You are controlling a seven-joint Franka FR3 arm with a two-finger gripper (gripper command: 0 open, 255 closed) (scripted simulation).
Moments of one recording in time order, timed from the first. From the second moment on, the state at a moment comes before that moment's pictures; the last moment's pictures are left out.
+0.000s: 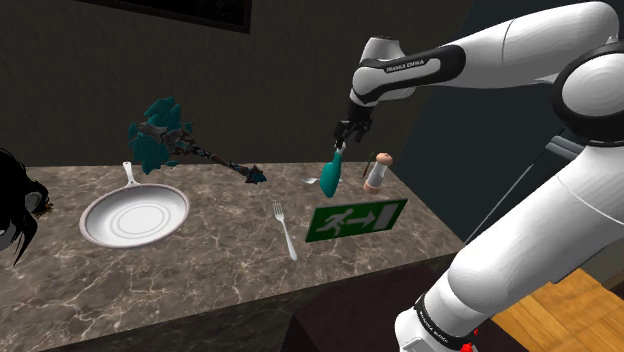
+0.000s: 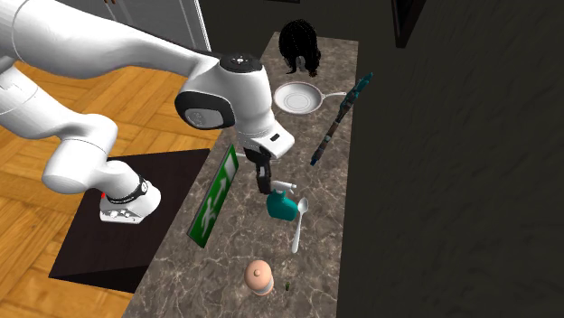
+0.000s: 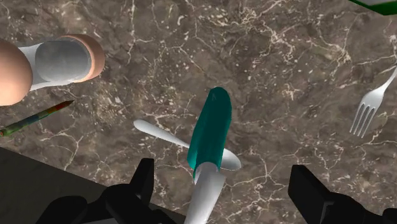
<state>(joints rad) -0.09 -0.13 -0.12 -2.18 -0.11 2.14 -0.12</state>
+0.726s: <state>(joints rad) -0.10 -0.06 -0.13 -2.21 -0.11 2.24 -0.13</state>
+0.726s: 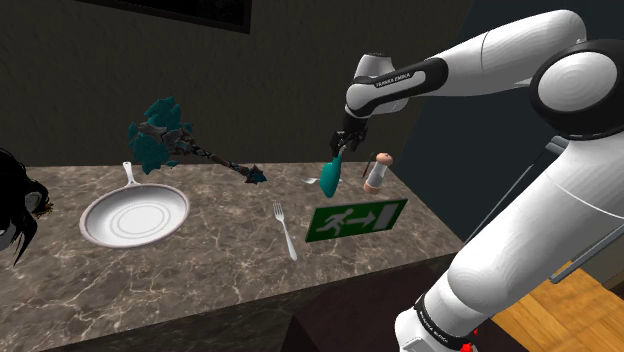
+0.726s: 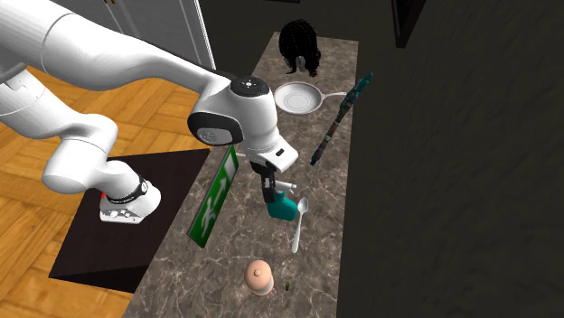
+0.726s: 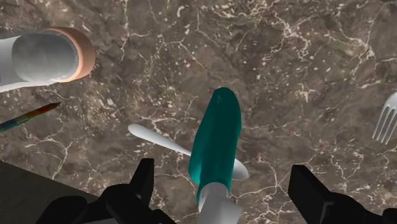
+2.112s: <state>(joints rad) -0.10 -0.10 -0.13 -2.15 -0.11 2.15 -0.13</state>
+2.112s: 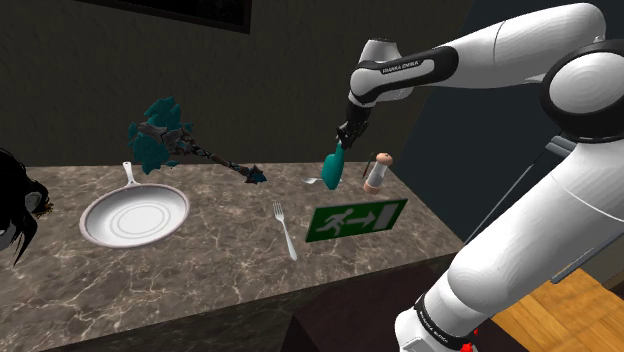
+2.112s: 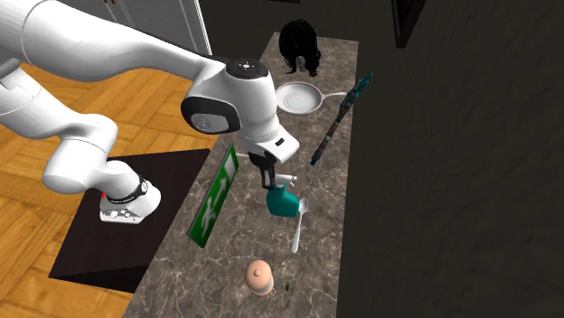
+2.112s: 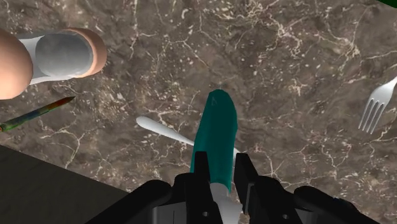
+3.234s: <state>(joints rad) -0.09 -0.14 -0.12 -1.98 -0.10 1.92 -0.14</state>
